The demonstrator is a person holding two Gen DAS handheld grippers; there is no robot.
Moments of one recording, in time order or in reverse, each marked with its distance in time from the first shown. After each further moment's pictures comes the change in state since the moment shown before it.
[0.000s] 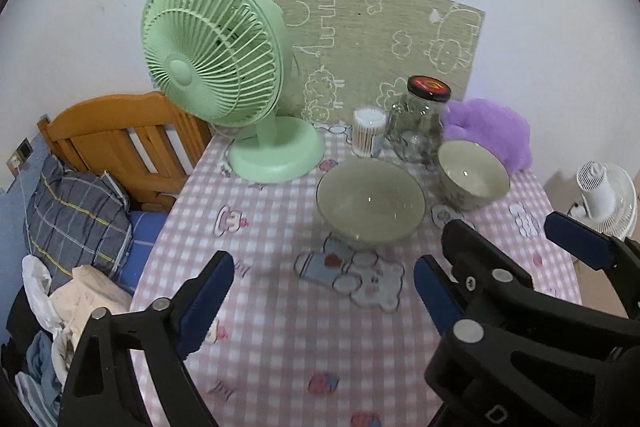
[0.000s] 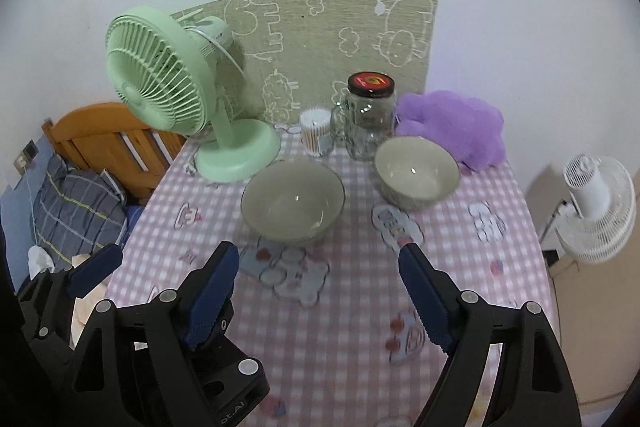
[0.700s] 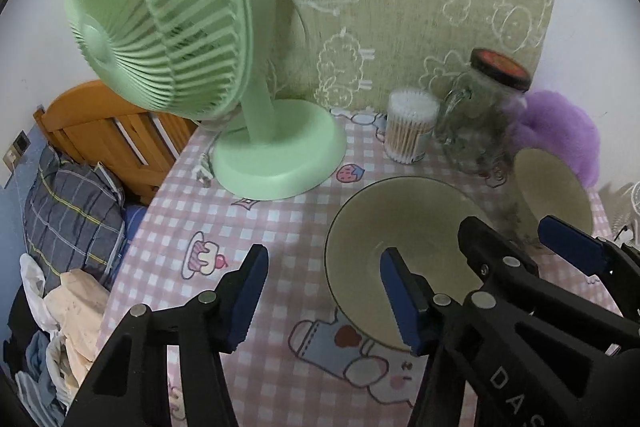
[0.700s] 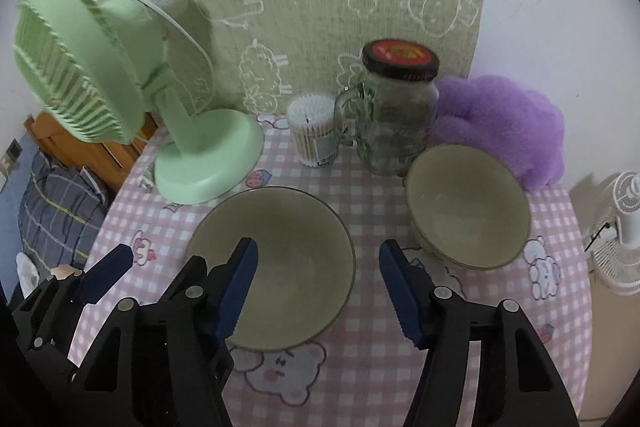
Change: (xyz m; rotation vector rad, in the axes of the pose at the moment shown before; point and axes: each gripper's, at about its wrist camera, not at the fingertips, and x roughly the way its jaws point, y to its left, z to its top) left arm 0.132 -0.002 0.035 -0.023 0.082 0.092; right arm 0.146 -0.013 0.048 0.004 0.093 0.016
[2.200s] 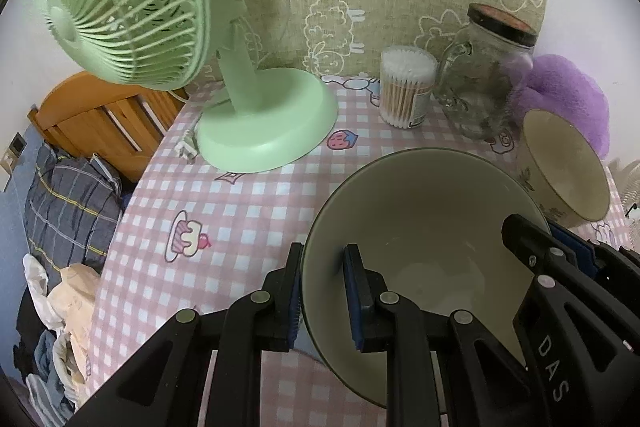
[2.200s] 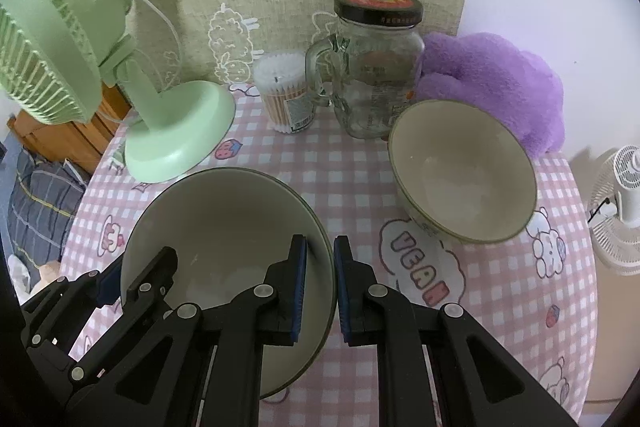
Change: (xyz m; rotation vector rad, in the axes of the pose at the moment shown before) left arm 0.013 -0.013 -0.008 0.031 0.082 0.013; right arm 0.019 -0.017 -0.014 0.027 0.080 -0.035
